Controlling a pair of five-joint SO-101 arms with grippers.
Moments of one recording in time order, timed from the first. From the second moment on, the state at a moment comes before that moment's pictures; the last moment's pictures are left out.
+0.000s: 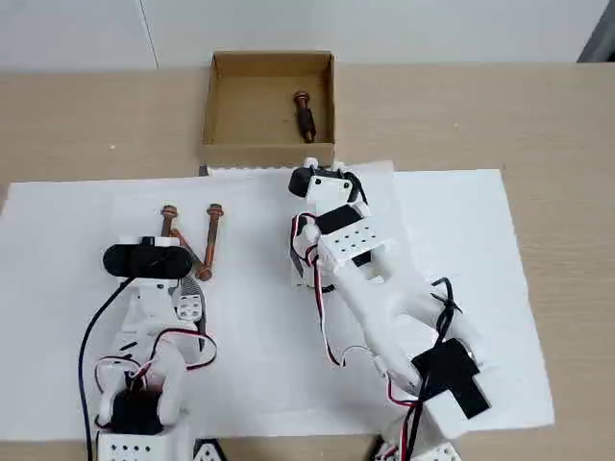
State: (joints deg) left arm -2.3 -103.3 95.0 56.0 4.6; right arm -29.8 5.2 21.9 65.4 -26.6
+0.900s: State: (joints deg) left arm -2.3 -103.3 95.0 56.0 4.6; right arm -30.0 6.1 -11.3 93.8 -26.6
